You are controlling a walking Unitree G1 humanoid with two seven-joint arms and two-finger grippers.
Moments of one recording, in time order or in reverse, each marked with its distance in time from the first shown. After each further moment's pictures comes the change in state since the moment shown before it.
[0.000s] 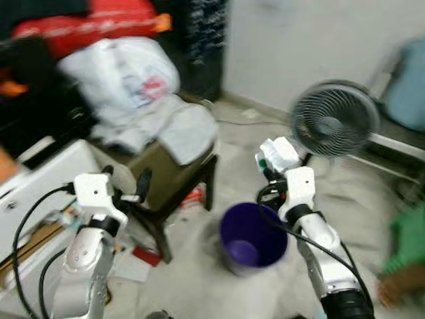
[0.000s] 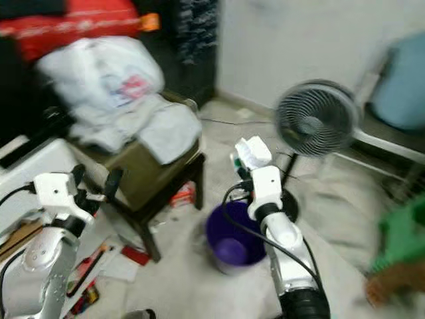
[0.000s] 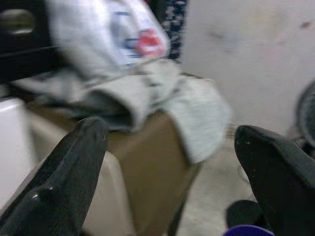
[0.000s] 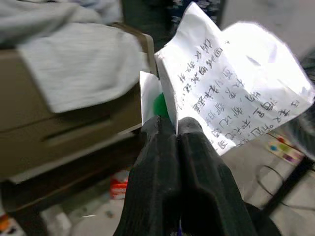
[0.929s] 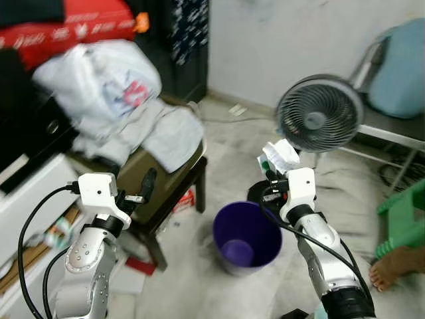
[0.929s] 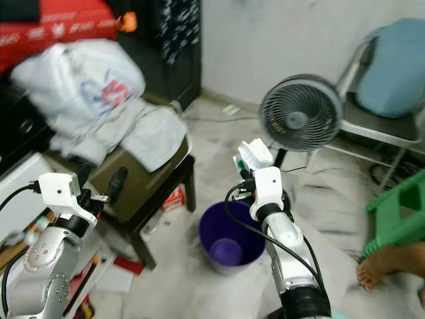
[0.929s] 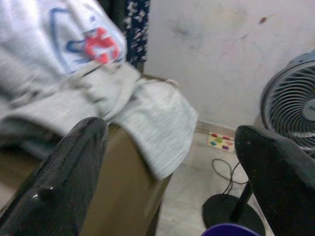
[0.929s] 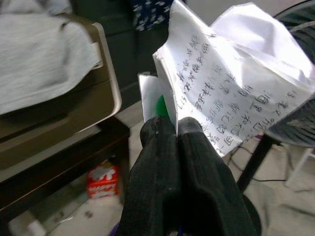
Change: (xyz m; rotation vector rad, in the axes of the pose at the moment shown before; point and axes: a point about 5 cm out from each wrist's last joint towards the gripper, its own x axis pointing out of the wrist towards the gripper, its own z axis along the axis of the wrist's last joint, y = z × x) left arm 0.002 -0.004 0.002 -0.009 -0.009 -0.043; right arm 0.002 -0.006 -0.003 0.008 0.021 -0.034
